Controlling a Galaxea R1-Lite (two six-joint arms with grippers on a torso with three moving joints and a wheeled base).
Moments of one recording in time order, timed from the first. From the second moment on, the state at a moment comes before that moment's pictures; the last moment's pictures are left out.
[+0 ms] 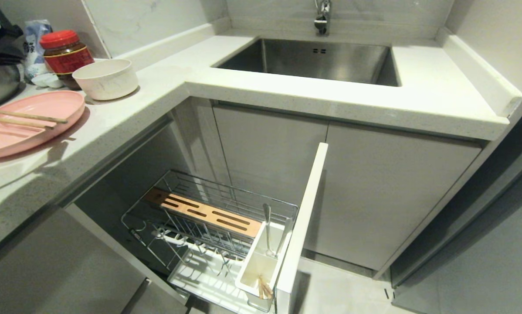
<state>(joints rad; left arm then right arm) -0.26 1.39 -1.81 0.68 0.53 -0.52 0.00 0.00 0.00 -0.08 0.00 0.02</state>
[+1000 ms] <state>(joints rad) 0.01 1.56 -1.89 0.82 0.47 -0.66 0.00 0.00 0.00 -0.08 0.00 0.02</state>
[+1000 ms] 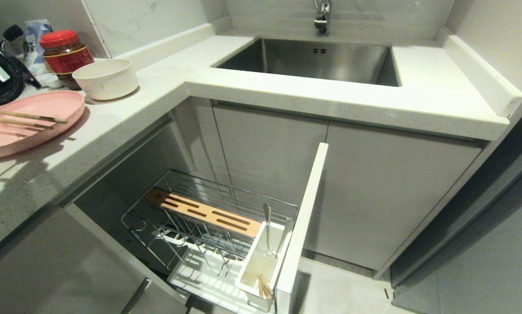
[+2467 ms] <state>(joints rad) 0.03 1.67 -1.92 0.85 0.43 -0.66 0.00 0.00 0.00 -0.08 0.00 0.02</state>
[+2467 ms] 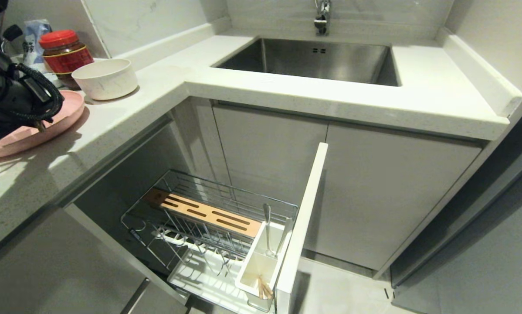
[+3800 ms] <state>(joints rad) -0.65 1.37 -1.91 0.85 0.39 -0.81 0.00 0.00 0.00 -0.08 0.00 0.02</state>
